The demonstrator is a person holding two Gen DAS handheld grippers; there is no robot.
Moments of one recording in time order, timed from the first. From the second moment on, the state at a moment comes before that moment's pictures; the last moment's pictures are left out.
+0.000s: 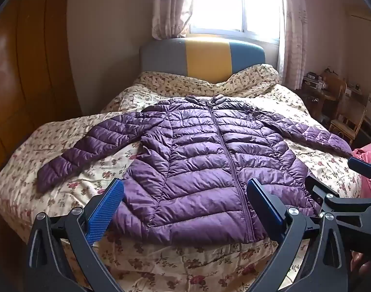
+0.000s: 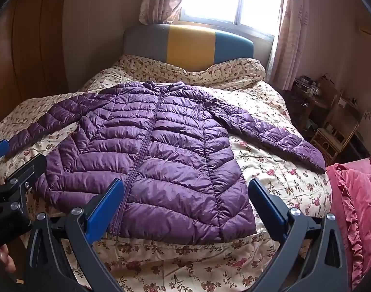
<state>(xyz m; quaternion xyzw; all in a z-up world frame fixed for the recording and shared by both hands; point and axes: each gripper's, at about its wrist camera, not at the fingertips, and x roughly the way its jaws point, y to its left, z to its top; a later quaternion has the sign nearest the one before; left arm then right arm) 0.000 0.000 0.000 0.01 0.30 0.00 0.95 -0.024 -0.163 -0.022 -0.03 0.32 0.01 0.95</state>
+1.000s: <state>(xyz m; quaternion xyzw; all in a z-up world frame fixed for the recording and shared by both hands) 0.014 0.012 -0.019 0.00 0.32 0.01 0.95 0.002 -0.154 -0.049 -0.06 0.36 0.01 0.93</state>
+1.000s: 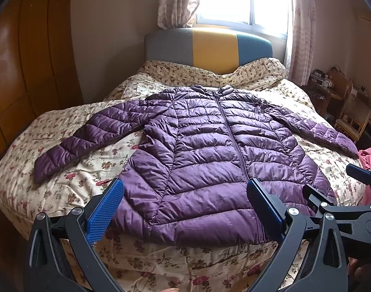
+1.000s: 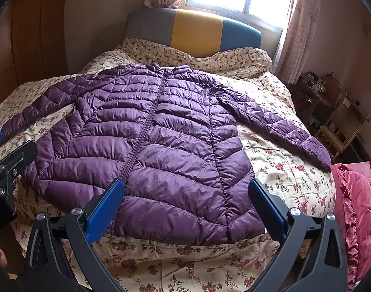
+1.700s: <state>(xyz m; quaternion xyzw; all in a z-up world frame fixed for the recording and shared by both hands) 0.025 0.012 -0.024 0.01 0.33 0.01 0.94 0.015 -0.150 -0.055 -0.06 0.37 0.01 0.93</state>
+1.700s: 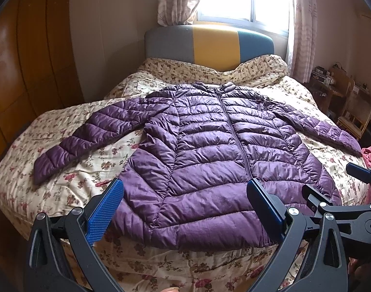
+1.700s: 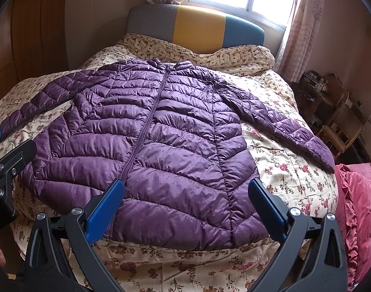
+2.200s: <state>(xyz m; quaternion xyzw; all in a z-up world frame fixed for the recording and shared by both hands) 0.026 0.014 -0.022 0.01 0.33 0.02 0.94 0.014 -0.153 -0.052 -0.06 0.37 0.01 0.93</state>
